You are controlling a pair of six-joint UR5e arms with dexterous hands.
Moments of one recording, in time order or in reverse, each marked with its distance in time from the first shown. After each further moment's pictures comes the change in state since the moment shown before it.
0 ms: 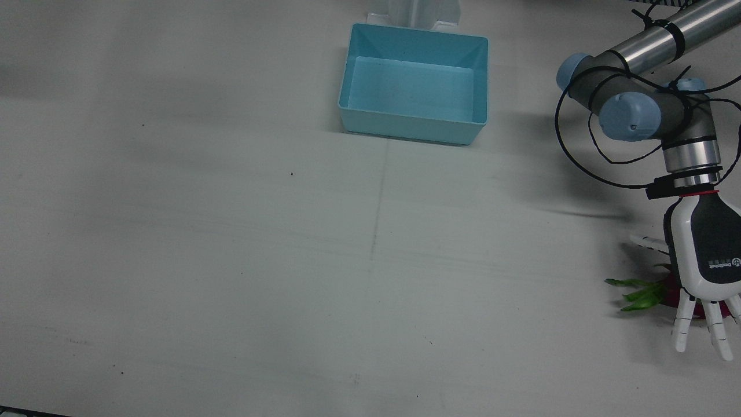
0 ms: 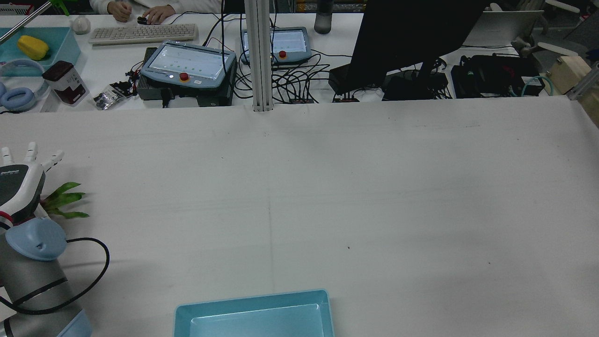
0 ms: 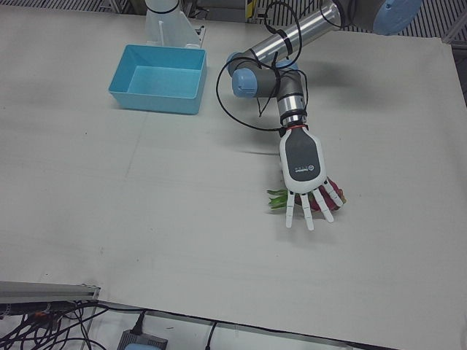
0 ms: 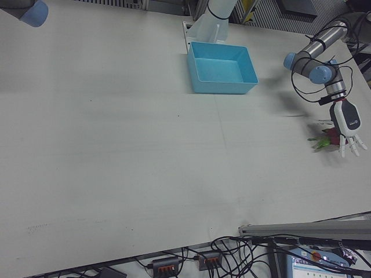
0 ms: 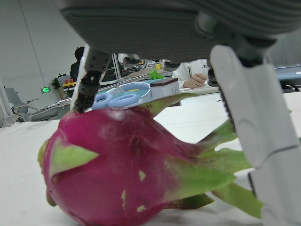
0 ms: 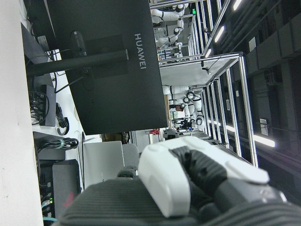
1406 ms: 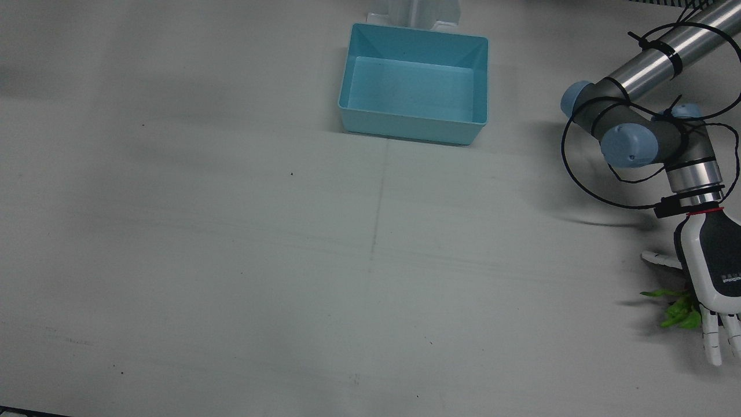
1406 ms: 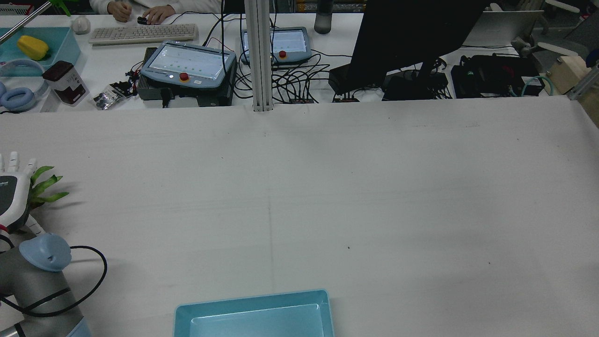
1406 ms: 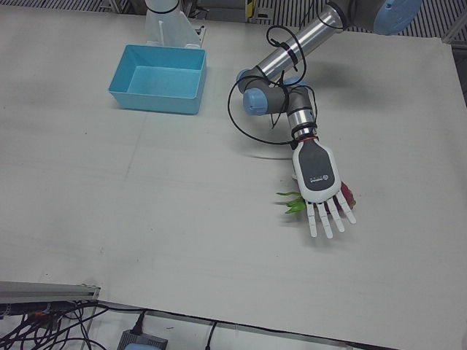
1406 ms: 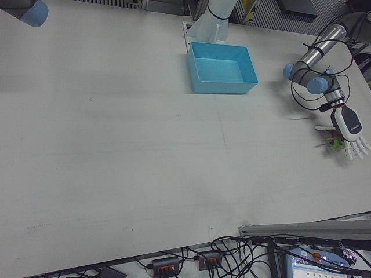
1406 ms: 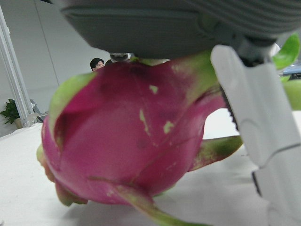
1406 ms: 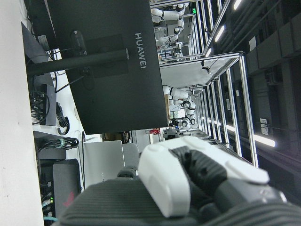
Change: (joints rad) left arm -0.005 0.002 0.166 -0.115 -0.070 -0.027; right arm 0.000 0.000 -0.001 0.000 0.000 0.000
